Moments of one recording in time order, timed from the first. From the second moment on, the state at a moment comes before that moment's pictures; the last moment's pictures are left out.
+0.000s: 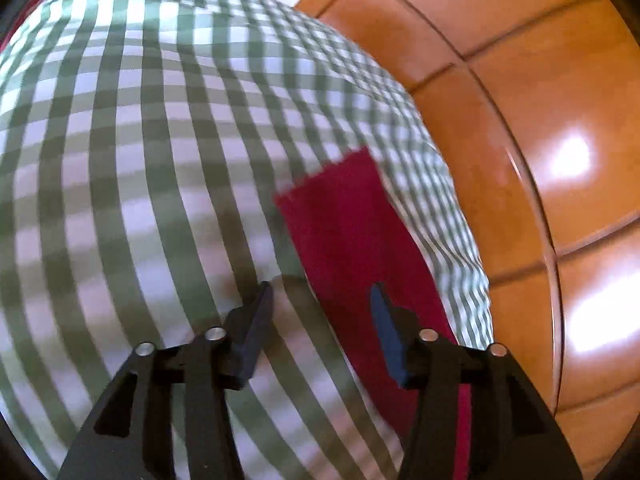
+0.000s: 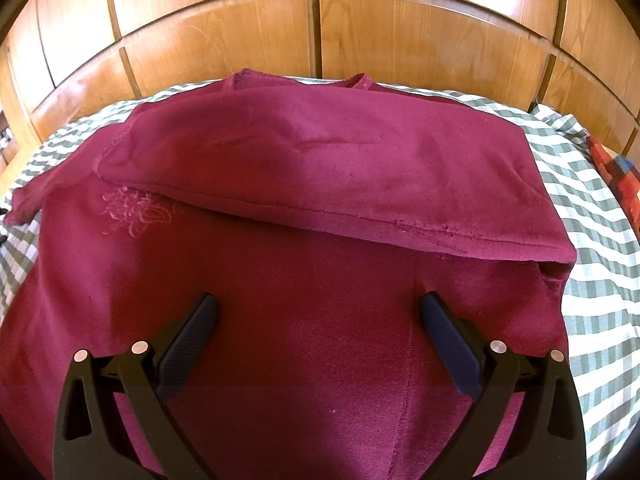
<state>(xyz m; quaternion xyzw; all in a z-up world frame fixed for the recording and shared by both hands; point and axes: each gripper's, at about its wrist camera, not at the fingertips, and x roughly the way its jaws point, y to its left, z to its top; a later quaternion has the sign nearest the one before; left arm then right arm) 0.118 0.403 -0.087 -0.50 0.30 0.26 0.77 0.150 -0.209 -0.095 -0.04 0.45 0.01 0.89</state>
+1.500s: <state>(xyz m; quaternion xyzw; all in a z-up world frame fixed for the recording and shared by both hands) 0.119 0.082 -0.067 -0.22 0.42 -0.06 0.88 0.200 -0.127 -0.064 0.18 0.48 0.23 0.83</state>
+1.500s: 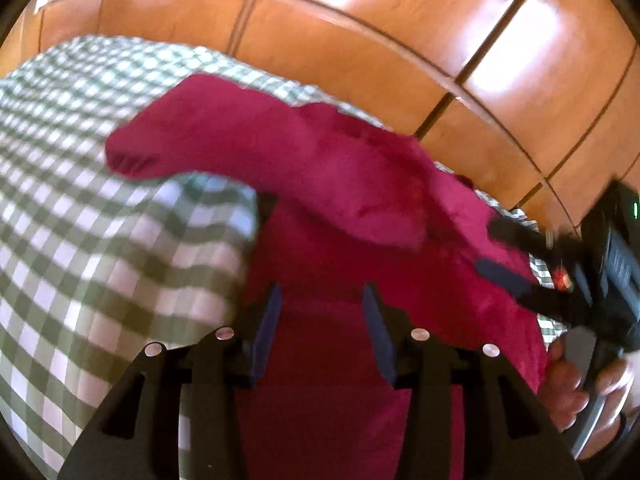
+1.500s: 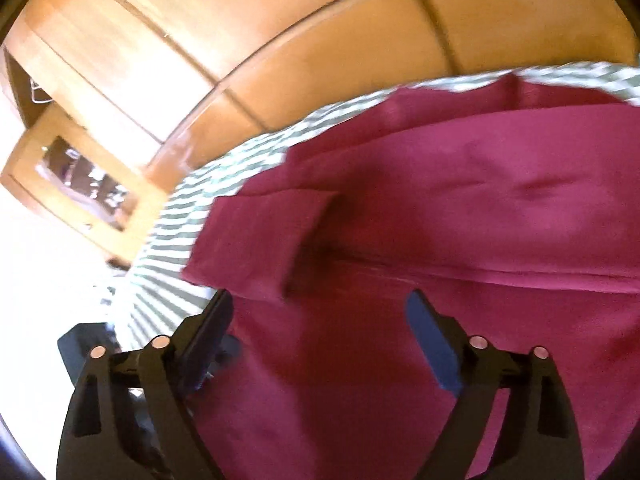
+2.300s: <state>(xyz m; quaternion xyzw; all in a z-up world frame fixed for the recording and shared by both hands) 0.110 0.085 -0.084 -0.23 0.41 -0.07 0.88 0.213 -0.242 0.044 0.10 0.39 0.07 0.91</state>
